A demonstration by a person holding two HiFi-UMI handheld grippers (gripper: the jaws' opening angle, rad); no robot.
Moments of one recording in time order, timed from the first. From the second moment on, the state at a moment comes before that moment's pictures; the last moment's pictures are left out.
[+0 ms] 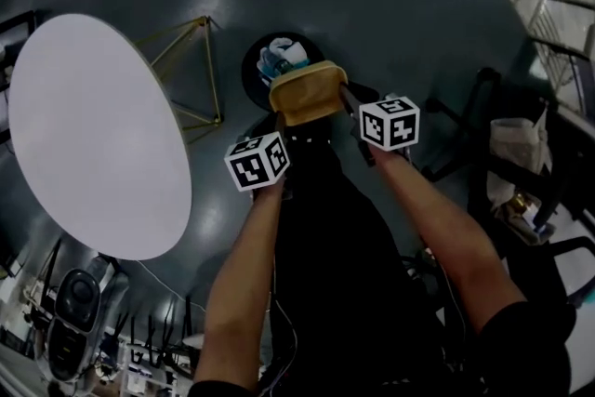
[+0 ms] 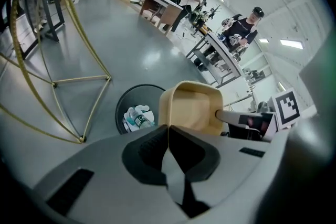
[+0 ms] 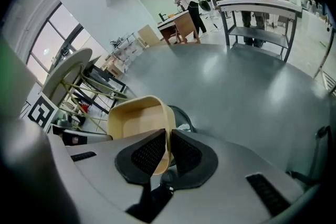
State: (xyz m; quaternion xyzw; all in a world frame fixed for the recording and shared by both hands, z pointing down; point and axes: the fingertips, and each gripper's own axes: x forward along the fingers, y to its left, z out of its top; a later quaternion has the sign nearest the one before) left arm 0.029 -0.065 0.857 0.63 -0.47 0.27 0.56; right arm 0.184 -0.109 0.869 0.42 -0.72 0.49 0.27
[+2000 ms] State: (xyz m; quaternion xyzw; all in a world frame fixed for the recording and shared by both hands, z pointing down) left arm -0.003 -0.054 0.967 0.64 -0.47 0.32 0.52; right arm 0.128 -0.098 0.948 0.41 -0.76 0.40 0.31
